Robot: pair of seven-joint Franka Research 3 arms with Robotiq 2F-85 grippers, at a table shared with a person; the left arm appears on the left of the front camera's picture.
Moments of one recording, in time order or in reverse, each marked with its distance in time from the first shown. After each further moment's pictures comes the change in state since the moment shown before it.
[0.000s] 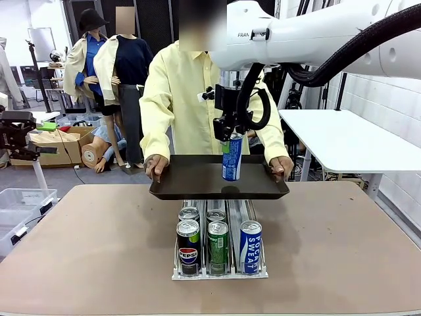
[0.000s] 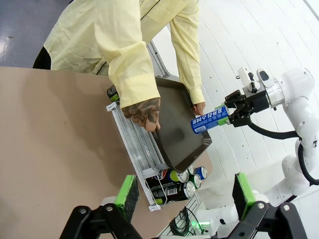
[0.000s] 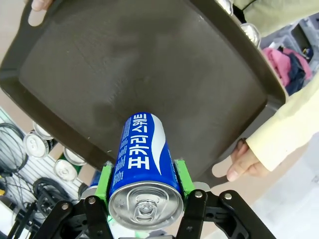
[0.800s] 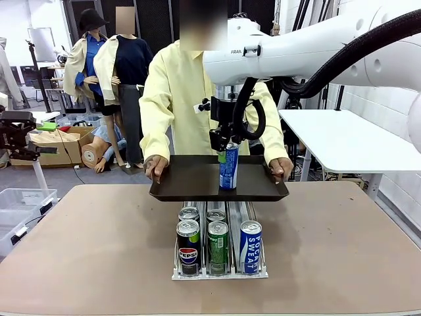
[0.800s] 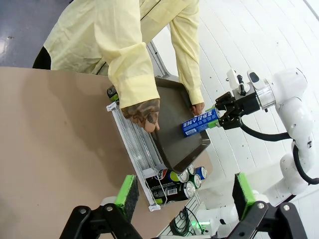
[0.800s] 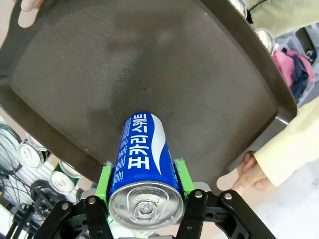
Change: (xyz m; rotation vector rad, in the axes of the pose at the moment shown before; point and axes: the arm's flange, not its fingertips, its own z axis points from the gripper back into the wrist) left arm 0.000 0.000 0.000 0.000 0.000 0.000; right arm 0.011 0.003 -0.031 0.005 0.022 0.016
